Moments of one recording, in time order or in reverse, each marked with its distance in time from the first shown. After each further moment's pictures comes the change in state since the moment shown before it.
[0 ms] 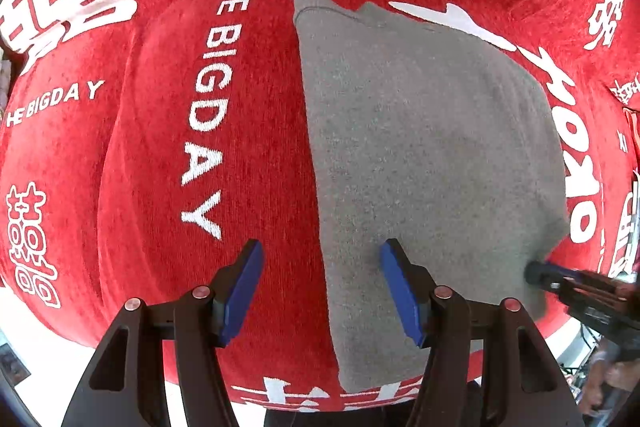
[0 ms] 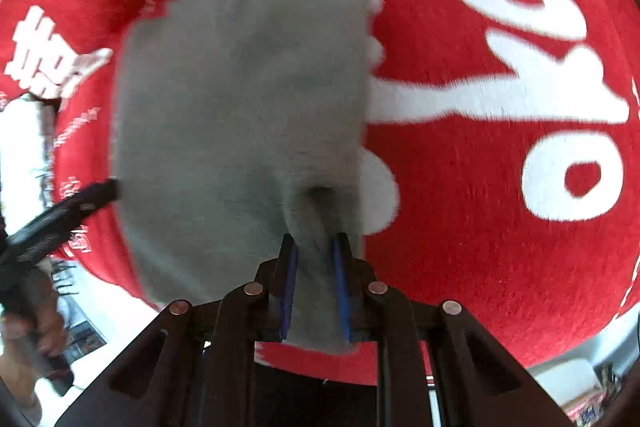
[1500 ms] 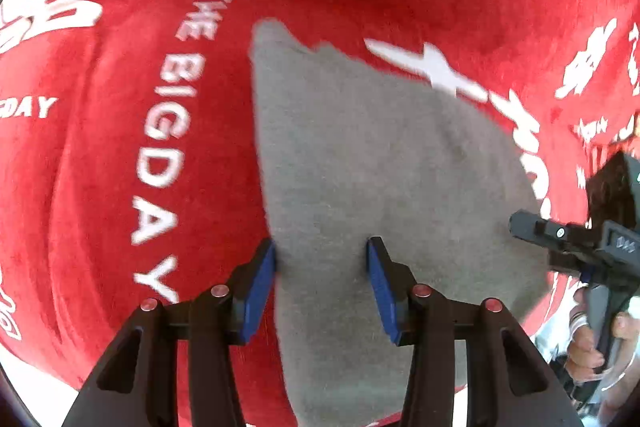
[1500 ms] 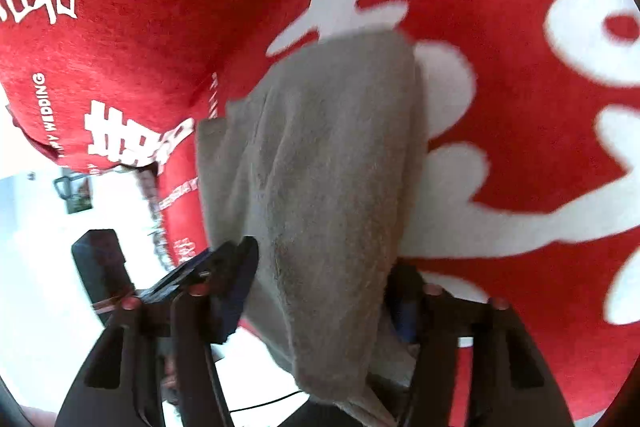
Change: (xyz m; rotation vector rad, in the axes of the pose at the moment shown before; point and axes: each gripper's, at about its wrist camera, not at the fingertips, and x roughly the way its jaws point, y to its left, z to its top) left arm -0.003 0.026 0.033 -0.046 -0.082 -0.199; right arm -0.014 -0.008 0.086 0.131 -0.044 0.432
